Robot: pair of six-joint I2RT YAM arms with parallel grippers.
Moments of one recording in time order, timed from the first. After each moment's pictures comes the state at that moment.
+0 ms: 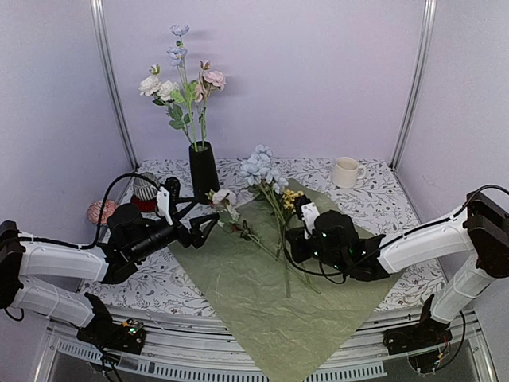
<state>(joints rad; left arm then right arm) -0.72 1.20 0.35 0.86 0.08 -0.15 1.02 1.57 0.64 0.51 0.34 0.35</state>
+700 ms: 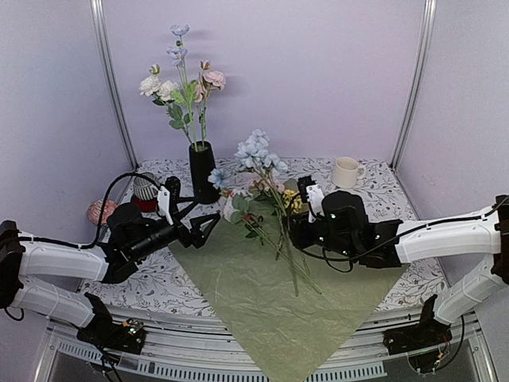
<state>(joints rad) -0.72 1.20 0.35 0.86 0.10 -0.16 1.03 1.45 0.81 0.22 0.32 0.43</state>
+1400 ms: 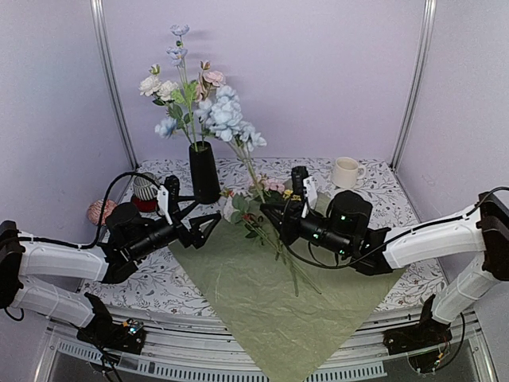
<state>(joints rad) -0.72 1.20 0.35 0.89 0.15 -0.17 1.03 1.49 0.76 0.75 0.08 0.35</state>
